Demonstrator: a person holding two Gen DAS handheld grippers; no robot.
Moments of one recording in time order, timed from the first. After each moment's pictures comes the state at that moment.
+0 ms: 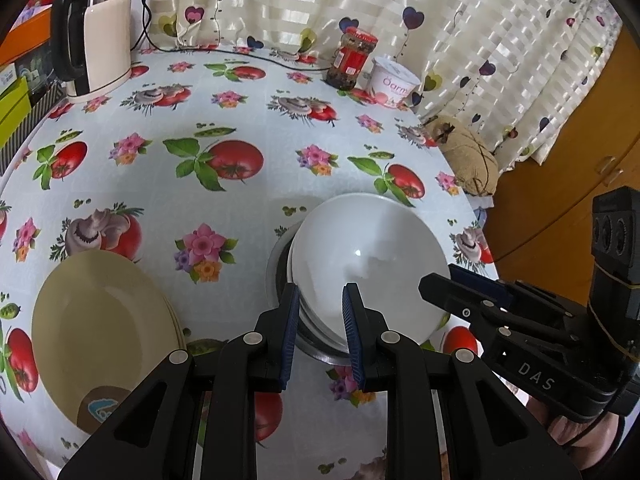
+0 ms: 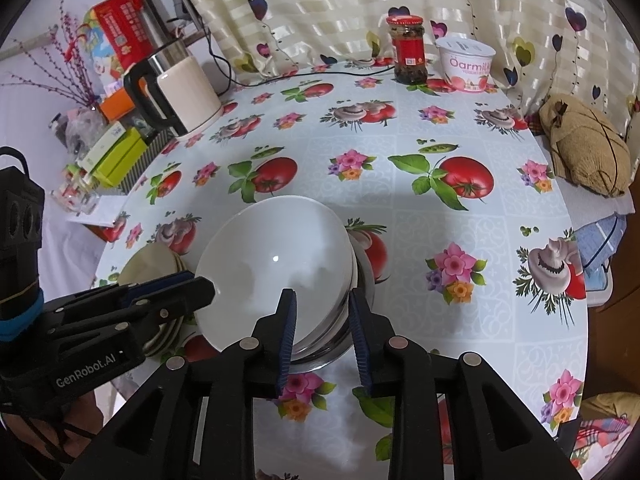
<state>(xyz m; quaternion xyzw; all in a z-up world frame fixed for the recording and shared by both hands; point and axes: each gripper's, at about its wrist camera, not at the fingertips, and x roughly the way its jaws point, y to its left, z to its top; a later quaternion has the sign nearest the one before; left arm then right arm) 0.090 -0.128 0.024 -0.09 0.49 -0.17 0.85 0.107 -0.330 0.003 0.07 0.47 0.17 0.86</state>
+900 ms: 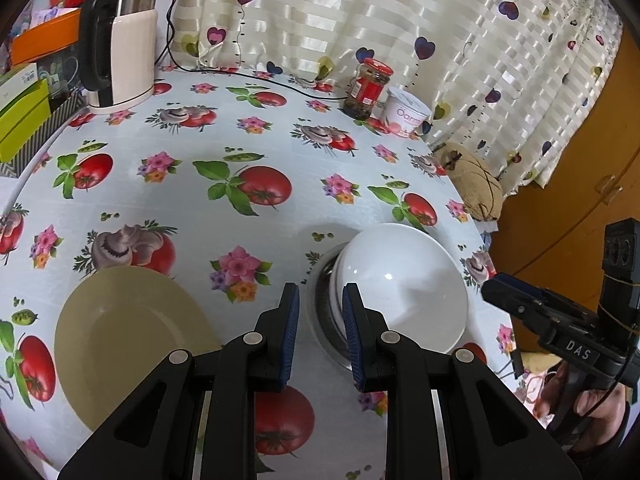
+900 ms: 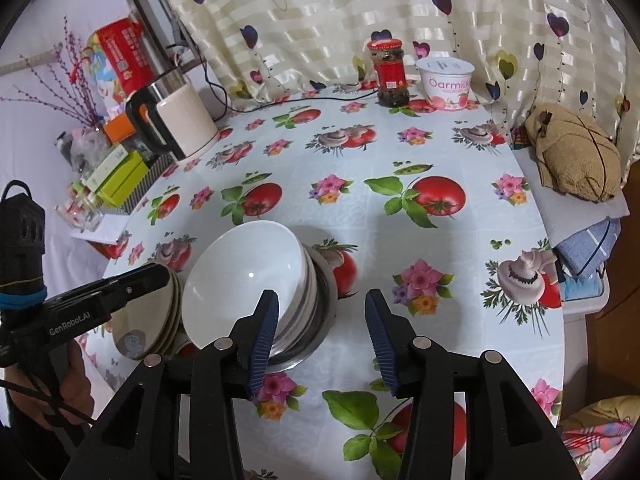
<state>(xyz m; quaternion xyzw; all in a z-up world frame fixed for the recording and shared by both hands) 0.089 -0.094 0.030 -0.11 0.46 -0.15 0.87 0.097 -0.365 0.015 0.08 0.43 0.17 0.88</state>
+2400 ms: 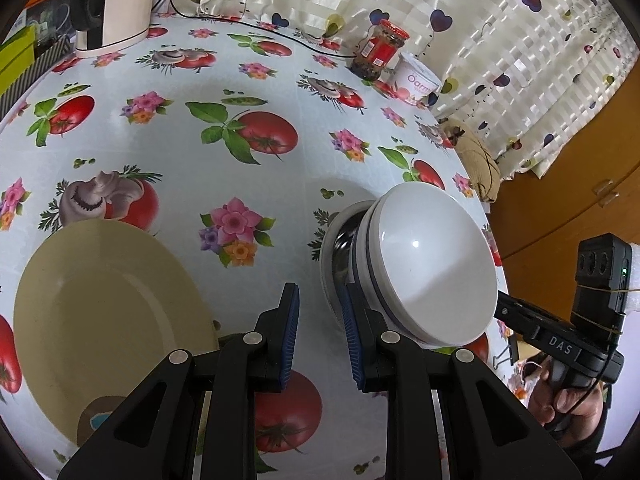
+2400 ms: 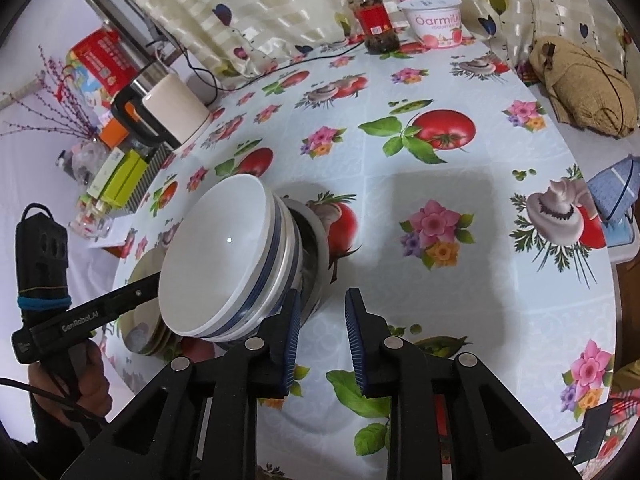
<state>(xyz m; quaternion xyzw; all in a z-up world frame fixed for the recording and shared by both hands) 0.103 -0.086 -0.015 -0.14 0.52 -0.18 0.83 0.106 -0.374 -0.034 0.15 0.49 0.19 0.84</state>
